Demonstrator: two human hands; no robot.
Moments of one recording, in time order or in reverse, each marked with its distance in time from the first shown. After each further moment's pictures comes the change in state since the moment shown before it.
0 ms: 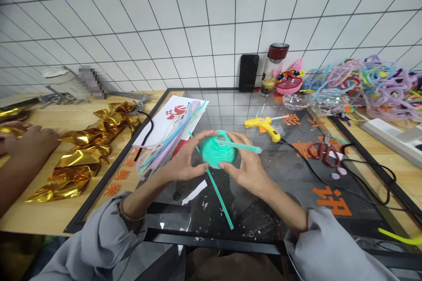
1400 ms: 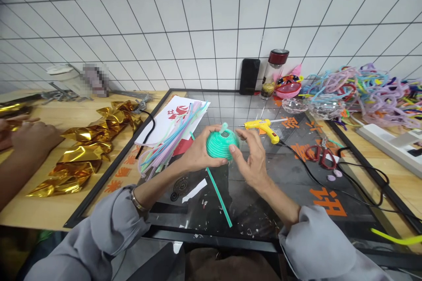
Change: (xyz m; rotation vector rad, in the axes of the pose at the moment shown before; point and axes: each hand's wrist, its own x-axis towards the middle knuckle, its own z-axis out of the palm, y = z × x) left_hand 0.032 -0.002 0.025 -0.126 0.109 -0.278; right_hand 0.010 -0.001 -0.001 -0.059 0.331 -0.041
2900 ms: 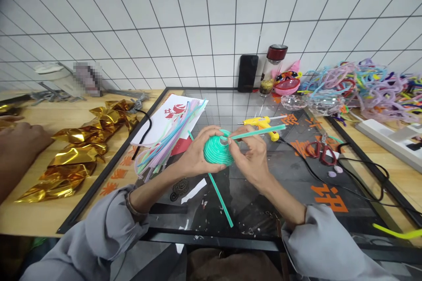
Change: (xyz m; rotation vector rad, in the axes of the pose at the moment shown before) left_hand -0.011 -0.011 -0.001 0.087 -0.012 0.221; right_hand 0.016 -0.019 -0.003 -0.006 -0.003 0.003
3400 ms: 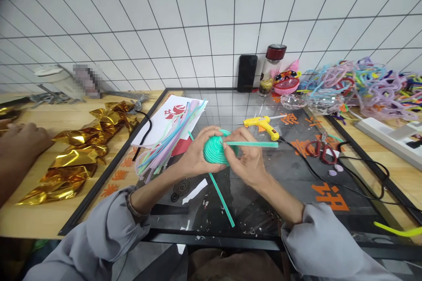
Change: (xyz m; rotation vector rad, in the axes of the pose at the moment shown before) left_hand -0.001 0.001 0.000 -0.016 0.026 0.019; right_hand 0.001 -0.003 0.005 0.032 -0.044 -0.170
